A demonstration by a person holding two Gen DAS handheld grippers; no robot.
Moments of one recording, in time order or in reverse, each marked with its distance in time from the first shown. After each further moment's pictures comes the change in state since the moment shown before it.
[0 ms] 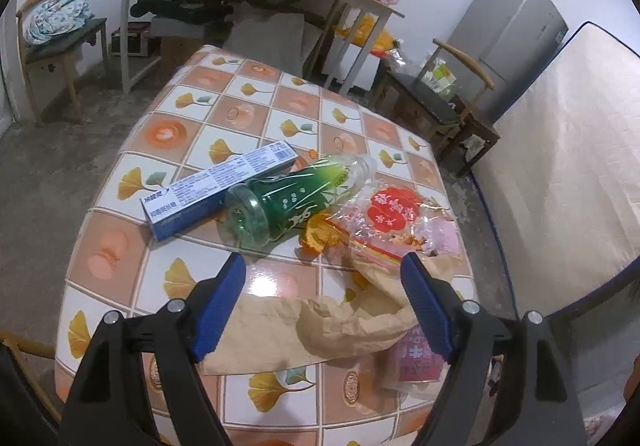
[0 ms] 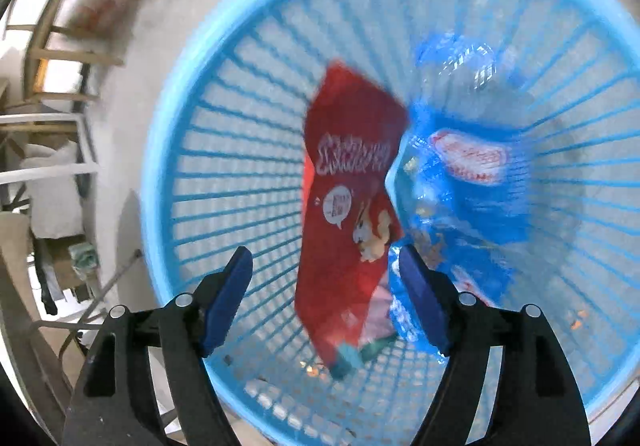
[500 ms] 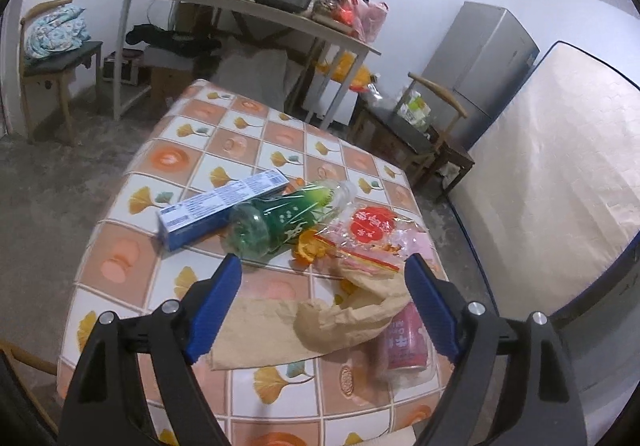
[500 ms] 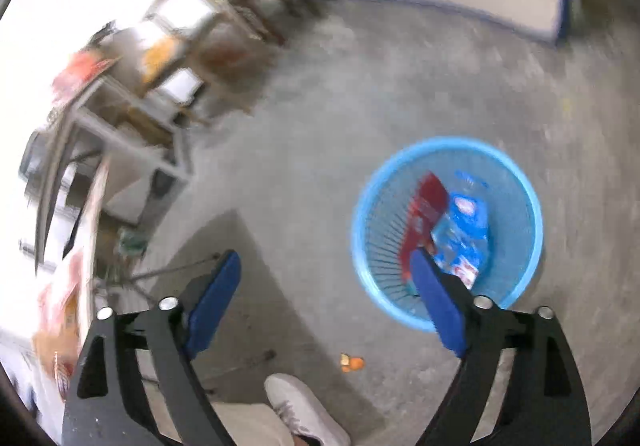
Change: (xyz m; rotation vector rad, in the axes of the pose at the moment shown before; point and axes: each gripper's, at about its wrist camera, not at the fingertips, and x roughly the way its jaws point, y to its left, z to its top) left arm -0.053 0.014 -0.024 0.013 -0.143 -0.069; right arm -0.208 0.084 -0.144 -0.322 -0.408 0.151
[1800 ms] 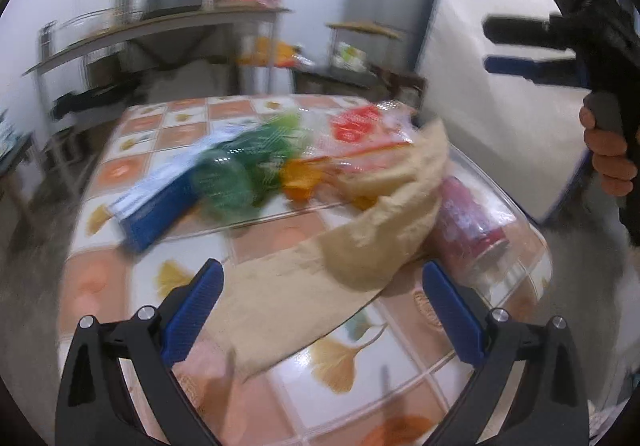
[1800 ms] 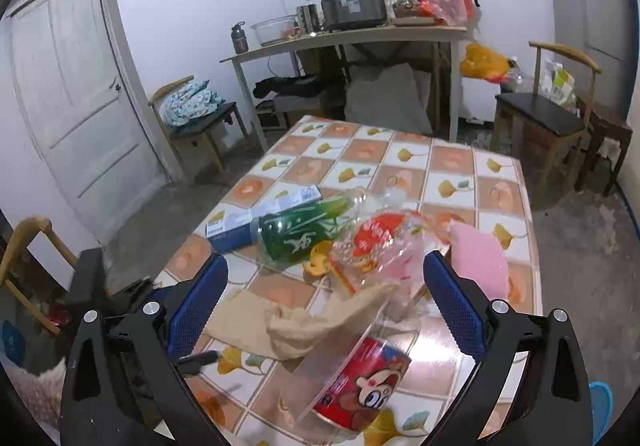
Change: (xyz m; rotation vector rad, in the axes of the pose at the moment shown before) left arm 0.078 0.009 -0.081 0.487 0.074 -0.106; right arm -0.078 0.495 -0.176 -0.943 0.000 0.463
